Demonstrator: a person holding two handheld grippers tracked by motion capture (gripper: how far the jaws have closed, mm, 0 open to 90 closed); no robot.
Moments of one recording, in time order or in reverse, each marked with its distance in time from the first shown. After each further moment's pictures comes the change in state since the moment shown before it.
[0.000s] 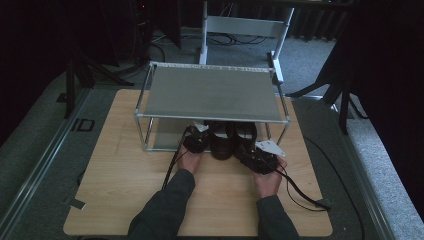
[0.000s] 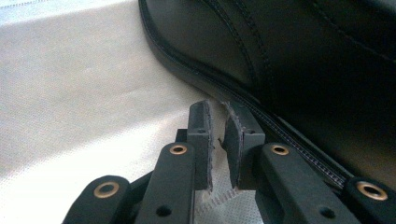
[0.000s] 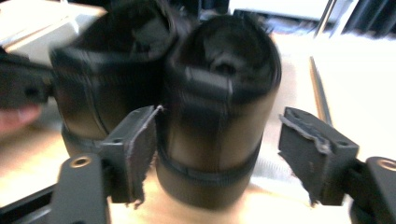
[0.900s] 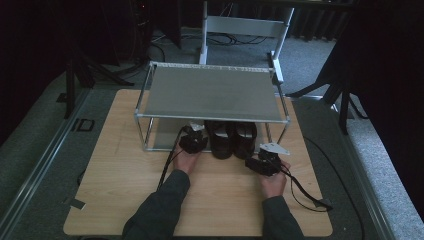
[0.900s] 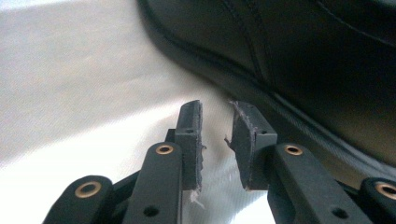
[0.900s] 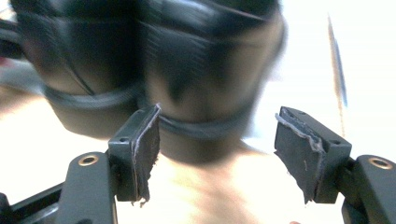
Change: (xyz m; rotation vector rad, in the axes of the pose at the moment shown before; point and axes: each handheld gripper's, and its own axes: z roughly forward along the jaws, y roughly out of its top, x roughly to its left) left arm 0.014 -0.005 -0.015 0.017 -0.076 -0.021; right arm -0.021 -0.015 0.007 0.113 0.054 0.035
